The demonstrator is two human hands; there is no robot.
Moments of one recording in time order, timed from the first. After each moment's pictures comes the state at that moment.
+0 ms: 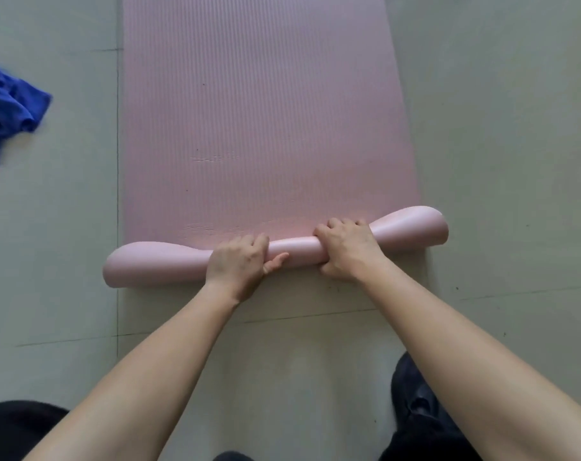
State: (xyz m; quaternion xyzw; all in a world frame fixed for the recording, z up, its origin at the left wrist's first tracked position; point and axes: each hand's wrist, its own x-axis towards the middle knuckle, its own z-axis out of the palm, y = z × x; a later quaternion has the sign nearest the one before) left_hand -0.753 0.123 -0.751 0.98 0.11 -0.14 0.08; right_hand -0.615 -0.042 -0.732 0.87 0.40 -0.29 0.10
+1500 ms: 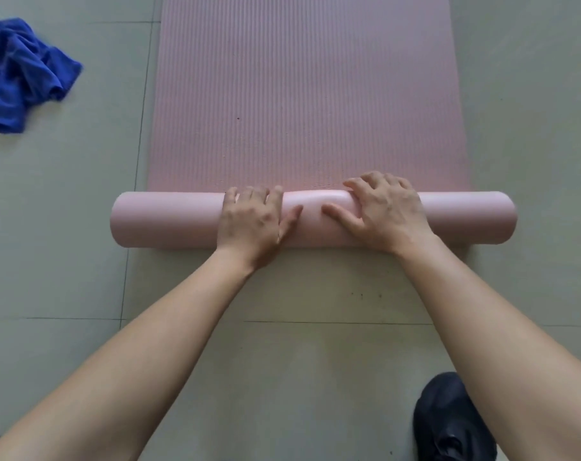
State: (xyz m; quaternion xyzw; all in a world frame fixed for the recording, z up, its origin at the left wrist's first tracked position) left_hand -0.723 0.145 -0.751 0.98 0.19 -0.08 0.02; right_hand -0.572 -0.031 -0.744 0.90 0.42 -0.12 -0.01
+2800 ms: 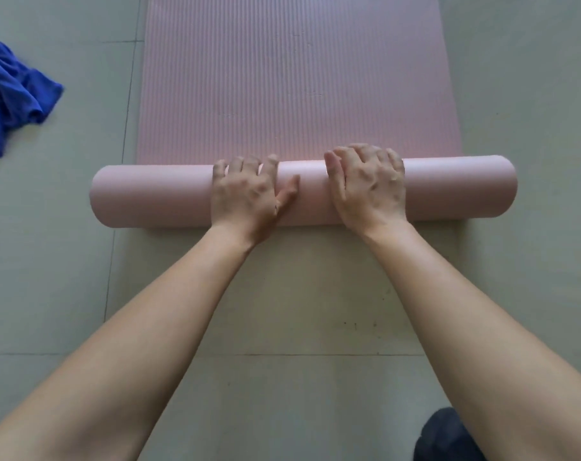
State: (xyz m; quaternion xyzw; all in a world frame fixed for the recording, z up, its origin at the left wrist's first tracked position) left_hand -0.651 0.171 -0.747 0.98 0.22 -0.05 -0.01; right_hand -0.534 0.018 -0.755 0.94 0.32 -0.03 -0.12
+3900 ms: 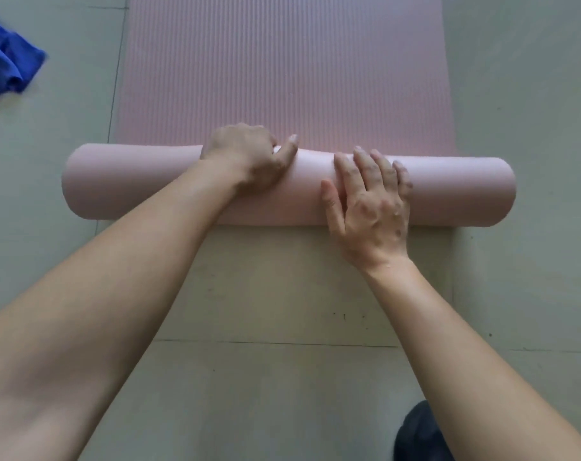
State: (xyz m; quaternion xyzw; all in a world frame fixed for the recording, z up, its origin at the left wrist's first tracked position) left_hand -0.607 0.194 -0.729 0.96 0.21 -0.17 0.05; right_hand -0.574 -0.017 -0.758 0.93 0.34 0.09 -0.14
